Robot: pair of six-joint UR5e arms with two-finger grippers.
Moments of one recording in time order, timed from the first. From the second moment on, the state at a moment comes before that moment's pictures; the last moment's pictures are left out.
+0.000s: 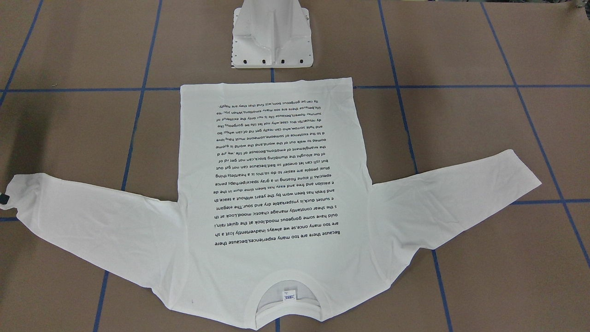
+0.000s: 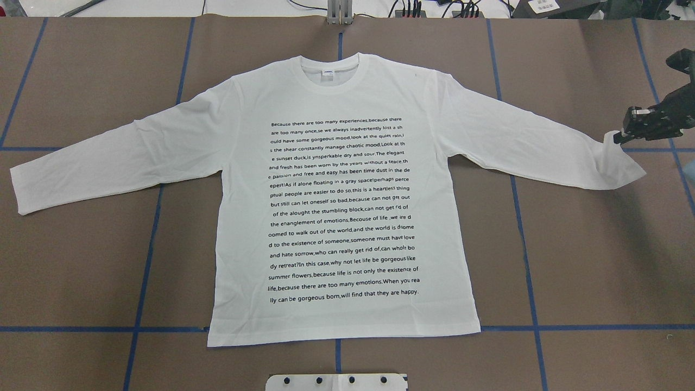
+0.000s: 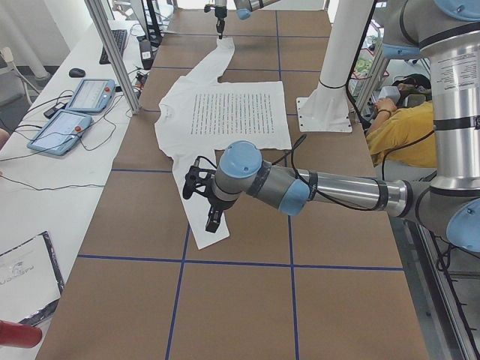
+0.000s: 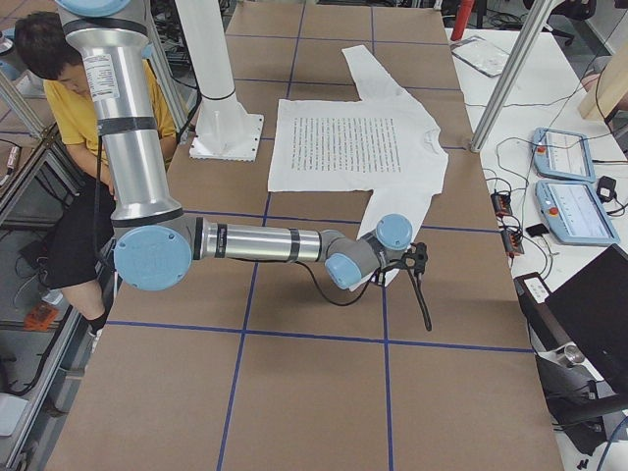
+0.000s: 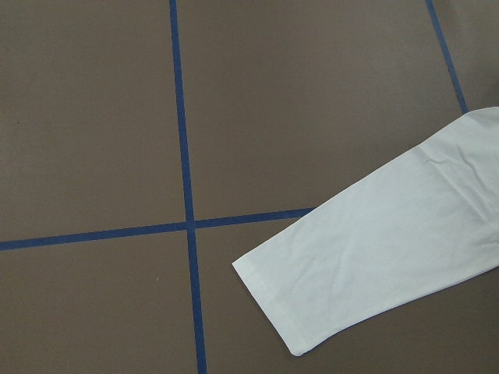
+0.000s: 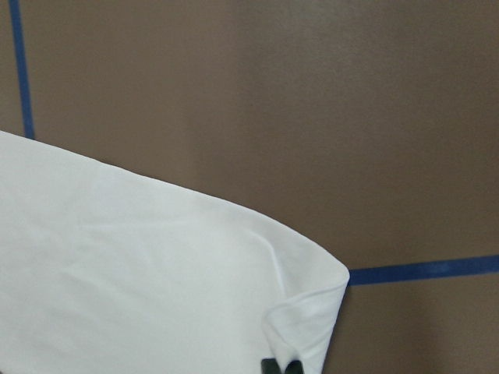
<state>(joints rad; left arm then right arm) -1.59 -1.38 -1.88 -1.92 -2.42 -0.21 1.22 -1.39 1.38 -0.93 2.47 0.91</state>
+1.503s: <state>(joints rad) -1.59 -1.37 -1.89 -1.94 -2.42 -0.21 0.65 -0.44 1.08 -1.13 1.87 1.86</state>
